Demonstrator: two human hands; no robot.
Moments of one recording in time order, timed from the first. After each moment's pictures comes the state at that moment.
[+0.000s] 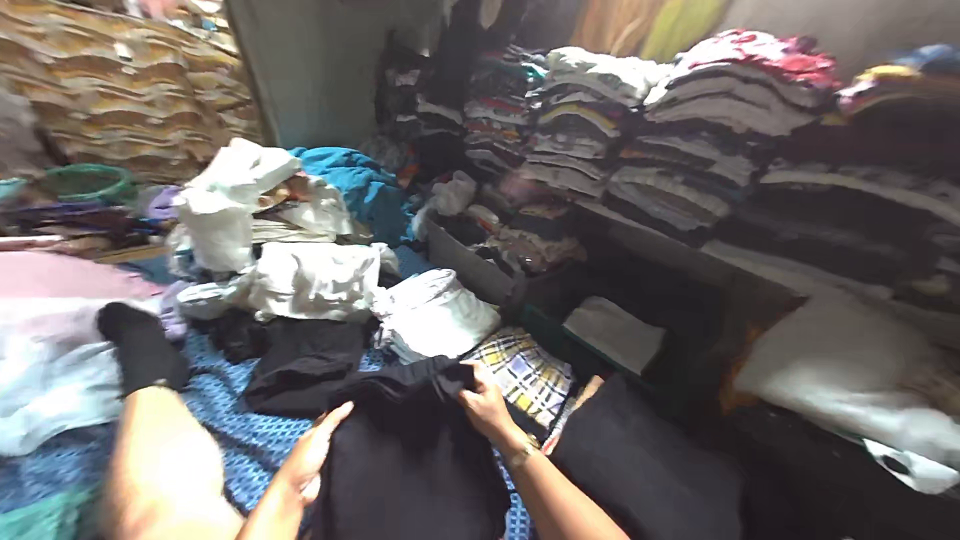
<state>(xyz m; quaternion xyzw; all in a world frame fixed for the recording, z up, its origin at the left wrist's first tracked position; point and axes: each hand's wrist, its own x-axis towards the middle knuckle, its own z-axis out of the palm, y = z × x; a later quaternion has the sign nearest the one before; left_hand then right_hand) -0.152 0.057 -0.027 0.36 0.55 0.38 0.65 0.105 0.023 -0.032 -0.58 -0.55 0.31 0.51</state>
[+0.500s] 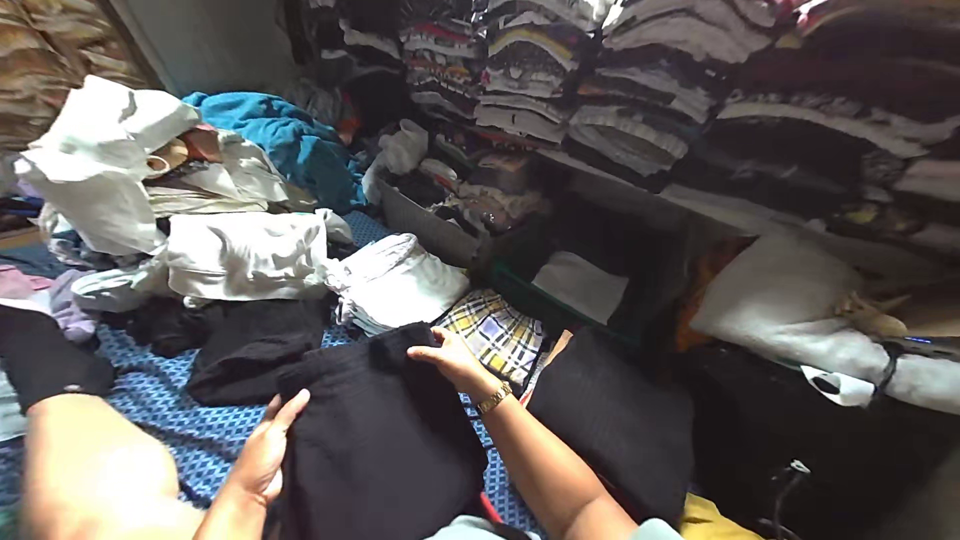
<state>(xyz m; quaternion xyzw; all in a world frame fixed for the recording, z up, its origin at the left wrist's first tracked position) -0.157 0.050 -0.032 0.37 0.52 0.42 0.64 0.104 0.039 -0.016 -0.57 -0.41 0.51 0.49</state>
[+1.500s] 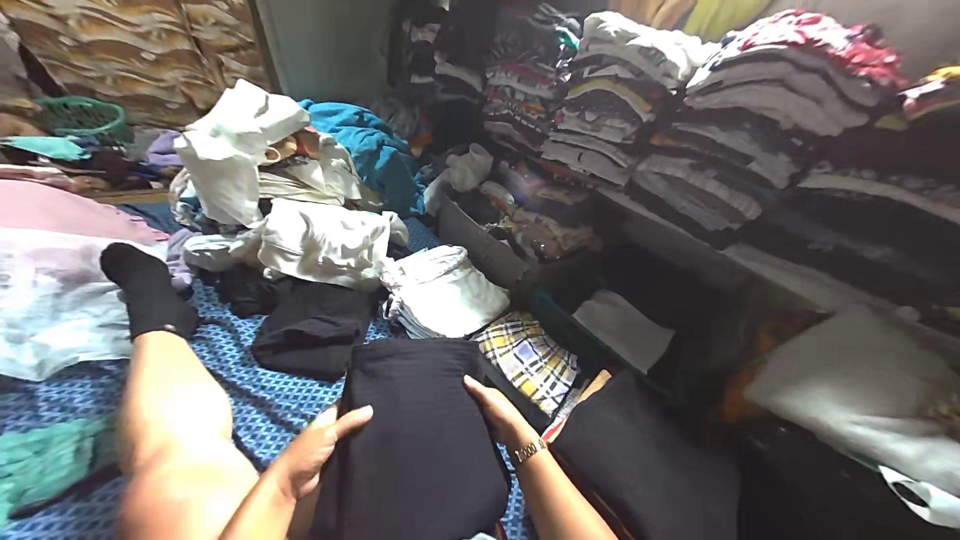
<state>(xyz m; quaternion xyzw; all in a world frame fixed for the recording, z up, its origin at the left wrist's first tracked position) -0.171 0.028 -0.026 0.38 0.49 0.31 0.72 0.114 0.005 -0.069 -0.64 -0.27 0.60 0.40</state>
